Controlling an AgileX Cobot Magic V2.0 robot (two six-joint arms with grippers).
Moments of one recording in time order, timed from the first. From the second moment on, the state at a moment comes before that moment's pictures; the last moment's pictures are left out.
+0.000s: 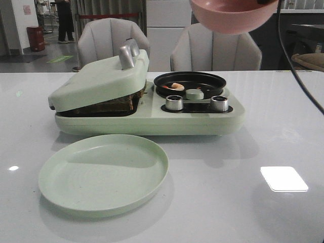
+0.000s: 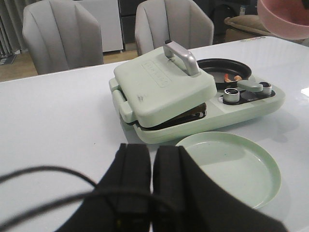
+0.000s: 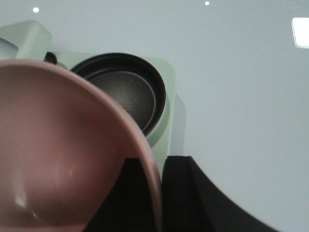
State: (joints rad) left arm -0.36 -0.01 -0.34 -0.01 0.58 0.04; right arm 0.28 1.49 -1.31 -0.11 0.54 0.31
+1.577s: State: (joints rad) left arm -0.36 -0.01 -0.34 -0.01 0.58 0.04; right arm -0.14 1.91 -1.30 0.29 0.72 -0.08
